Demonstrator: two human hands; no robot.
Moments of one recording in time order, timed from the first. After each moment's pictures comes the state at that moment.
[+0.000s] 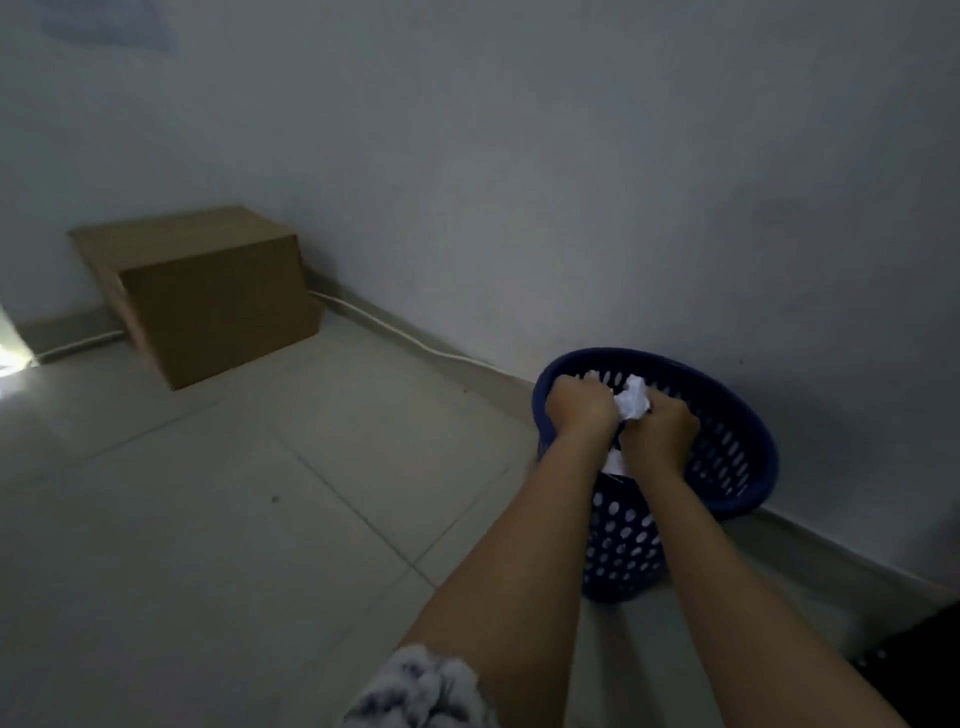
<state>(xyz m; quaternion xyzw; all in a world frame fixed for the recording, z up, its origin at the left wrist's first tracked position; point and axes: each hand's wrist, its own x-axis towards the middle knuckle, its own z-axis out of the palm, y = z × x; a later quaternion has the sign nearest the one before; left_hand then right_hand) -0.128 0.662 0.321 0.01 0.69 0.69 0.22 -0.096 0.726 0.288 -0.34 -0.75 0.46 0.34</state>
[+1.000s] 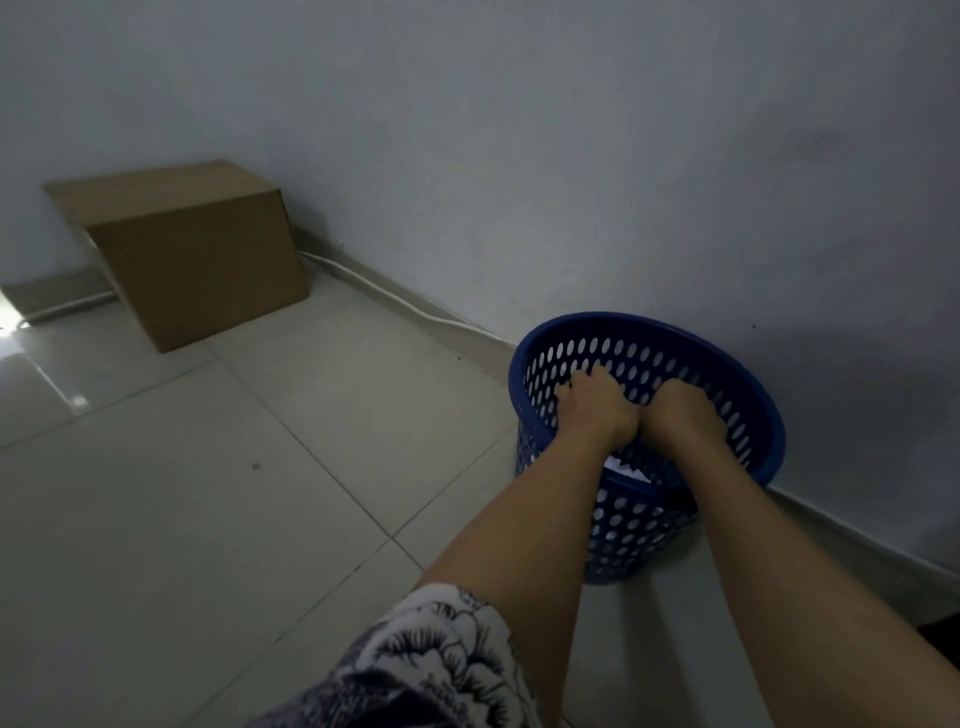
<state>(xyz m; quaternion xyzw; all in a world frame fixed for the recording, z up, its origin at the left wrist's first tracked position) -0.136 0.724 0.263 0.21 0.88 0.37 0.19 -0.107 0.816 0.253 -0.41 -0.89 0.21 0.01</state>
